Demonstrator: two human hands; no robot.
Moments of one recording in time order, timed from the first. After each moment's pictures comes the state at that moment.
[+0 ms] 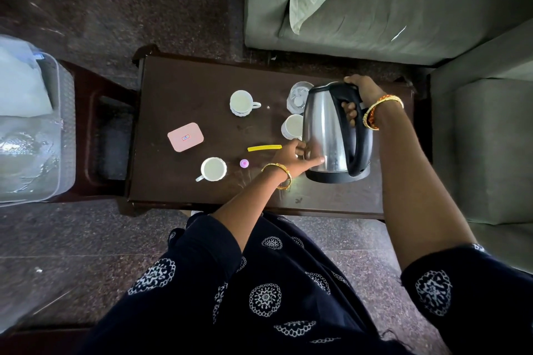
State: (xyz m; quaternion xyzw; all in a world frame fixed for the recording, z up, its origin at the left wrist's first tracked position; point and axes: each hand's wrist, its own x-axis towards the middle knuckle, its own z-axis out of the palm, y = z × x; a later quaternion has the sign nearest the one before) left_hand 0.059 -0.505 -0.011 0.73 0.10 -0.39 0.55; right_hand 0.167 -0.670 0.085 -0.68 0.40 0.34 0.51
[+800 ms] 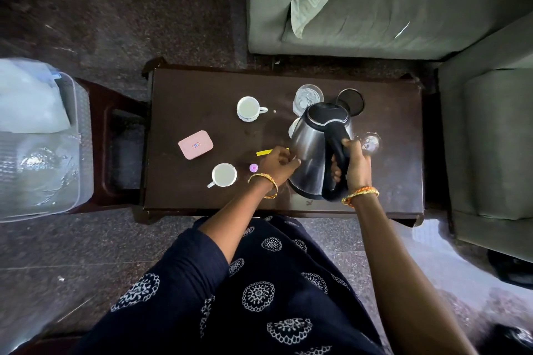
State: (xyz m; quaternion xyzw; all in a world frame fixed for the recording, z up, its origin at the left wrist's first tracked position) left_hand 0.050 -0.460 -0.008 0.75 0.17 -0.35 0.54; right_hand 0.031 -0.614 0.061 -0.63 0.42 0.07 0.65
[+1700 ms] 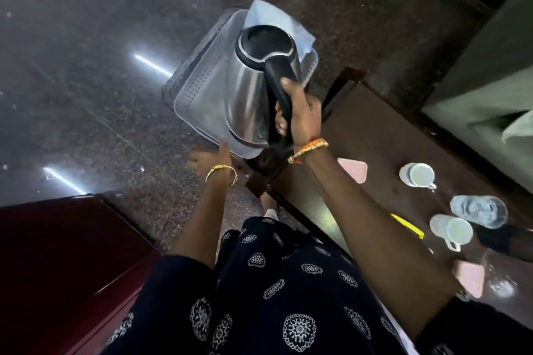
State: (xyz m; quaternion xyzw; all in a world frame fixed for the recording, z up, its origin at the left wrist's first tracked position) left_hand -0.034 -0.015 -0.012 0.54 0.75 0.00 0.37; right_hand 0.090 -0.108 0.104 -0.63 0.03 0.33 0.70
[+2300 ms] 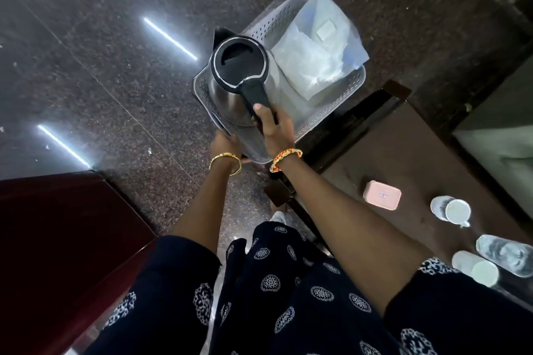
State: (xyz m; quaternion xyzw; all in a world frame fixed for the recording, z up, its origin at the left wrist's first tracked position) left_hand -0.040 0.080 -0.058 0.60 0.66 -0.06 0.45; right_hand 0.046 0.012 0.003 -0.74 -0.07 0.35 0.57
